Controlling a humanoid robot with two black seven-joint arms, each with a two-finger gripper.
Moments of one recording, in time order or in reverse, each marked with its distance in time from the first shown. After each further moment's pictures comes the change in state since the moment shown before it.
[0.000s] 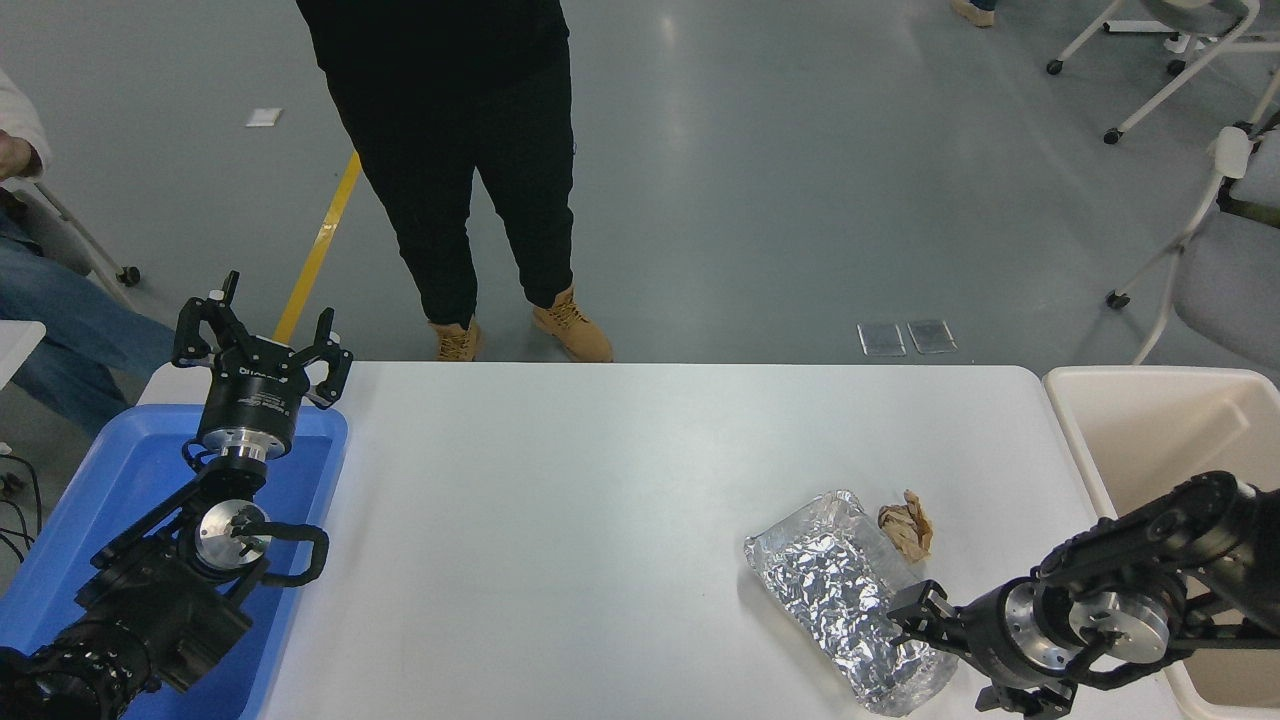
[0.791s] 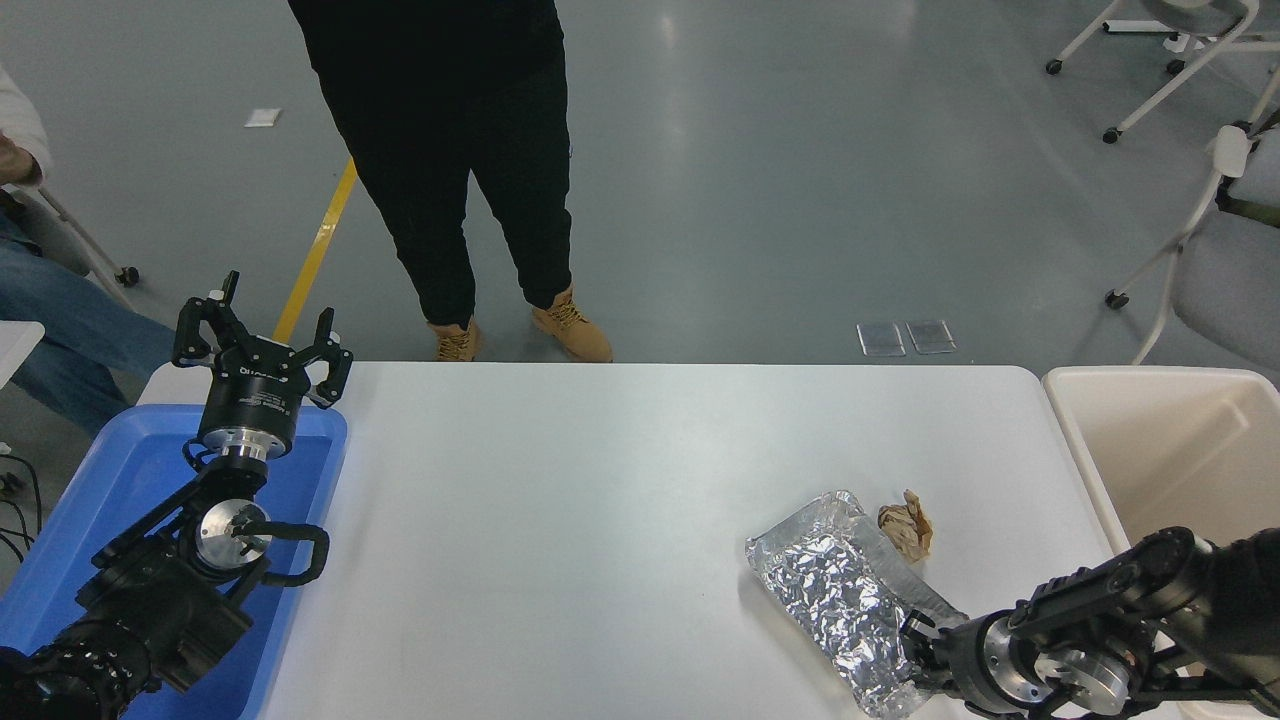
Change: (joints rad) left arm 0.000 0.000 0.000 0.000 0.000 0.000 0.000; right arm -0.072 0.022 0.020 -0.026 -0.037 -0.103 0.039
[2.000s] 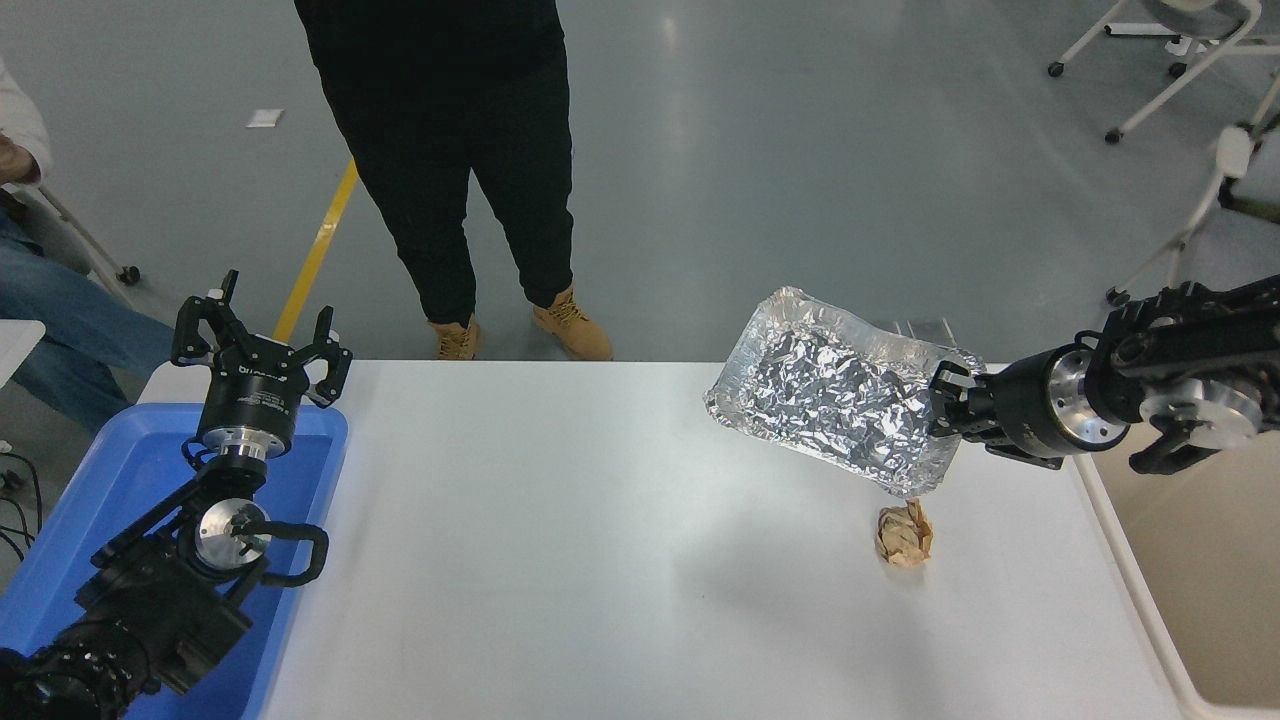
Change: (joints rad) left arm 0.000 0.001 0.000 0.000 0.000 0.000 0.000; right arm 0.841 -0.150 -0.212 0.103 -0.001 0.343 0.009
